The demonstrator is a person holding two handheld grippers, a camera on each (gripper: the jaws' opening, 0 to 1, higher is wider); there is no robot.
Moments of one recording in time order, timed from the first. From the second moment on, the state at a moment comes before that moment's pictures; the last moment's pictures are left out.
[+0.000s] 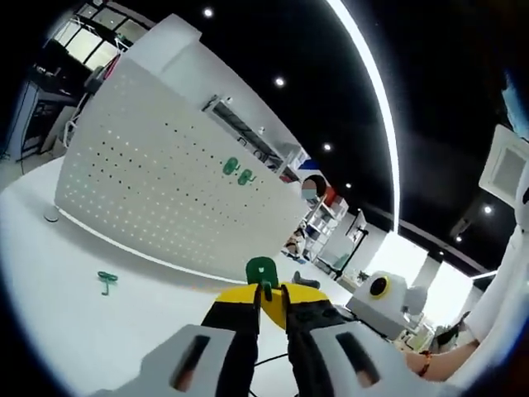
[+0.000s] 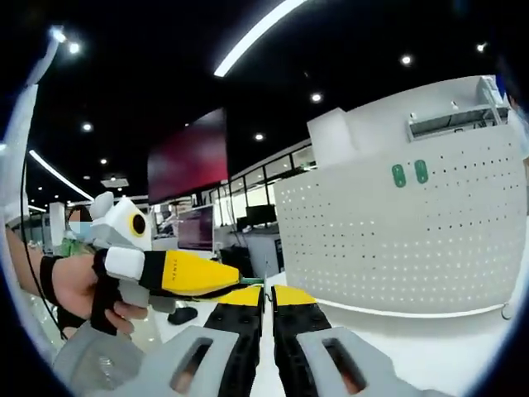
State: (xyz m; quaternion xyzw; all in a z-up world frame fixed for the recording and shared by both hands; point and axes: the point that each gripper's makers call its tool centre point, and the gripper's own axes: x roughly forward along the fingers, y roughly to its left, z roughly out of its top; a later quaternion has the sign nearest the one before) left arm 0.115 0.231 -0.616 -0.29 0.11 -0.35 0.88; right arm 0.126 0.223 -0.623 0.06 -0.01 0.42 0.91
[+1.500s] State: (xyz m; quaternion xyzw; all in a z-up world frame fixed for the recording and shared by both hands) left arm 0.174 0.238 -0.594 -0.22 0.05 -0.30 0.93; right arm 0.143 0.174 -0.657 0.05 0.07 0.33 0.94
